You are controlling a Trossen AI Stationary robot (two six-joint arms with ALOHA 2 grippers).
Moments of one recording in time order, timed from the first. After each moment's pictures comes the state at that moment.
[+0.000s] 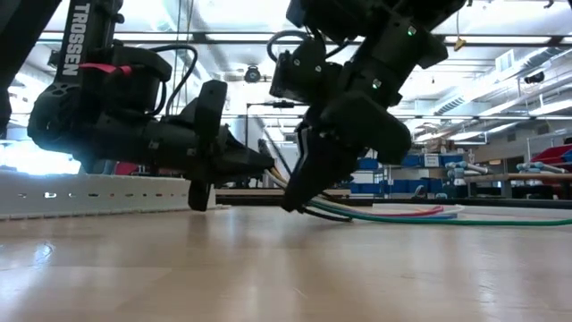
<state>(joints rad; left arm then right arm) -0.08 2.04 0.40 1.55 -0.35 -0.67 0.25 1.97 1.19 -0.12 0.15 0.00</state>
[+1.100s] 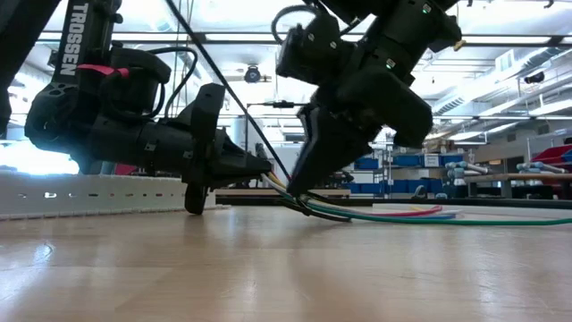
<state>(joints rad) -0.08 2.04 0.39 1.53 -0.35 -0.68 0.28 1.93 1.19 -0.15 0.16 -0.04</state>
